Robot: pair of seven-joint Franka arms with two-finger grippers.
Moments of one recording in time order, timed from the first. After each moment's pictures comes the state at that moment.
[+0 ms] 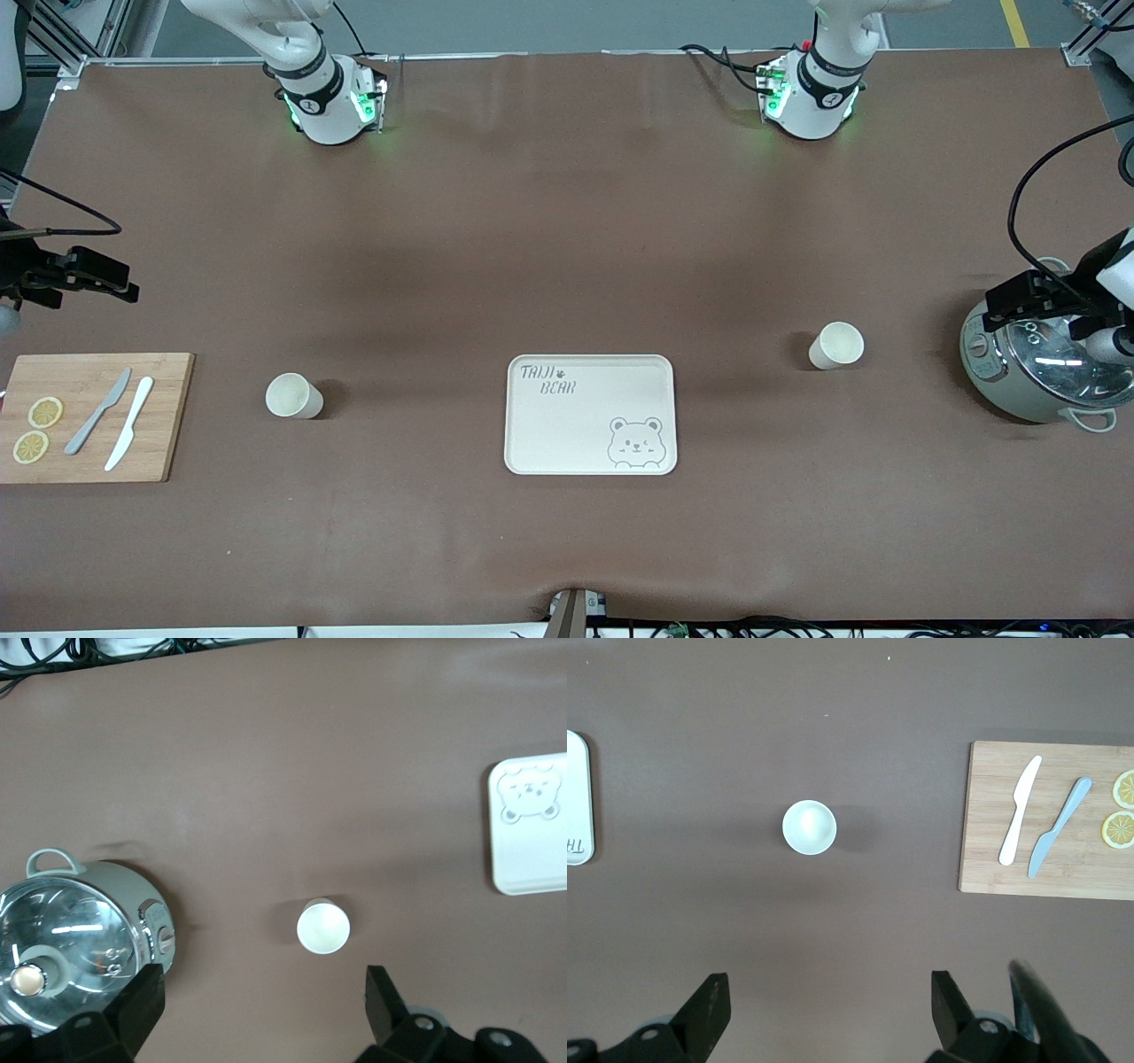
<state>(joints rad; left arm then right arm) -0.03 0.29 -0.01 -1.25 0.02 1.59 0.10 -0.02 0.19 -0.06 -1.40 0.04 1.56 -0.13</state>
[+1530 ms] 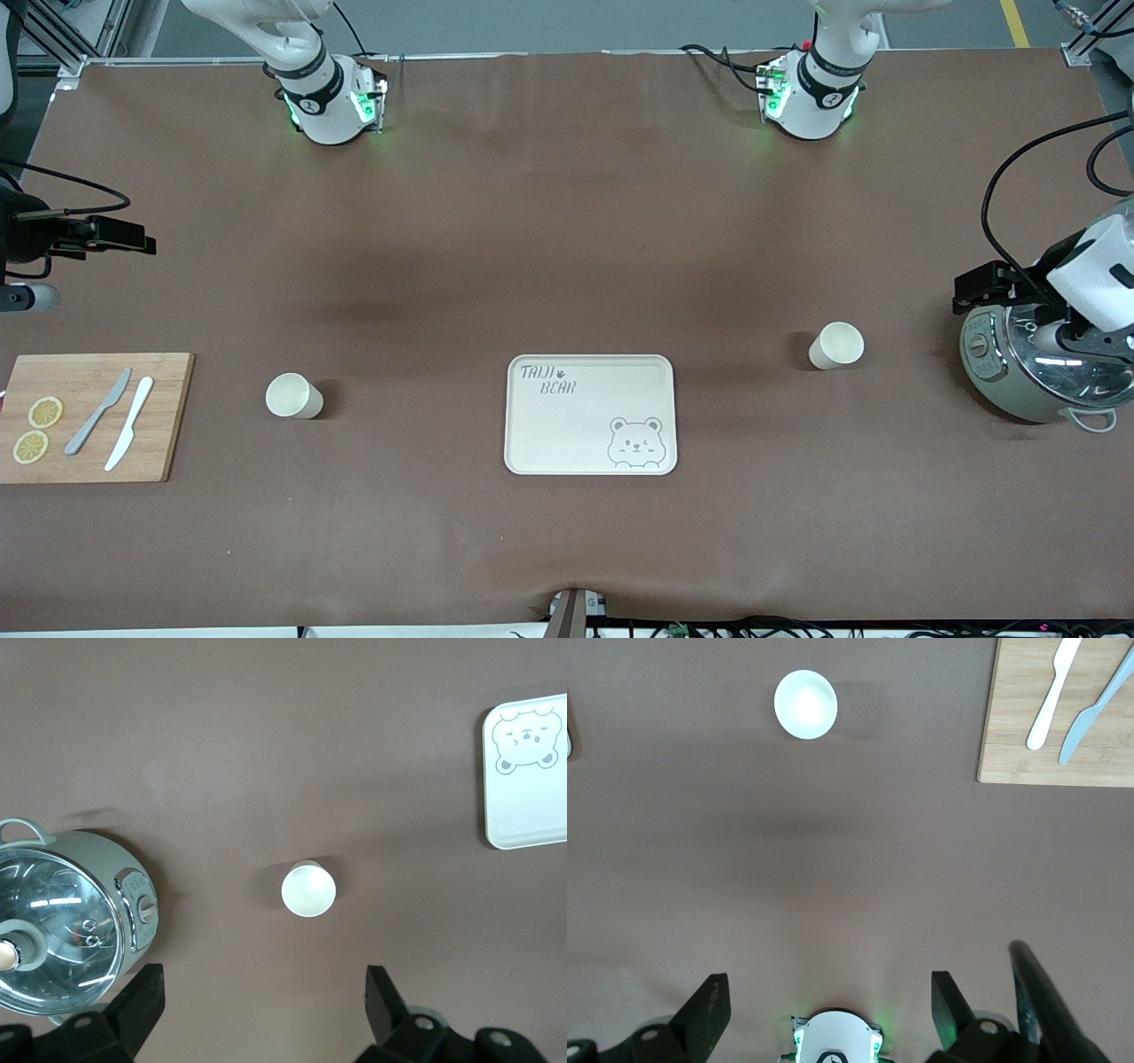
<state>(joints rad) -0.05 0.29 -0.02 -1.27 0.02 1.52 0.10 -0.03 0.19 -0.06 -1.41 0.04 1.32 -0.13</state>
